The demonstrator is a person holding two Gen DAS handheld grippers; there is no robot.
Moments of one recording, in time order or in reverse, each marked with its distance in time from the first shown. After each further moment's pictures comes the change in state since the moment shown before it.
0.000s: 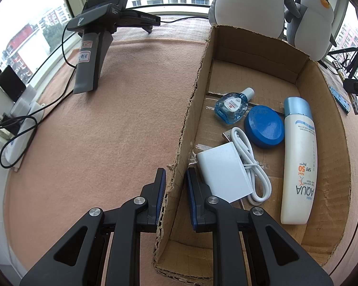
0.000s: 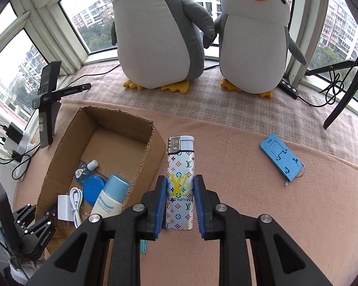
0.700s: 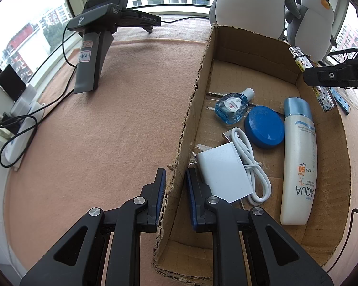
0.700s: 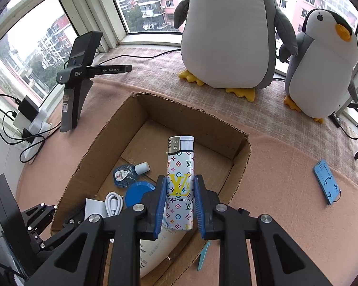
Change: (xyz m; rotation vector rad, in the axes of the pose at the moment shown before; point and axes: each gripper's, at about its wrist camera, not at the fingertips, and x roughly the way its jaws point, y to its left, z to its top) left arm 0.000 0.000 0.000 0.057 -0.001 -0.028; right arm 0.034 0.089 0.010 -0.153 0.039 0.048
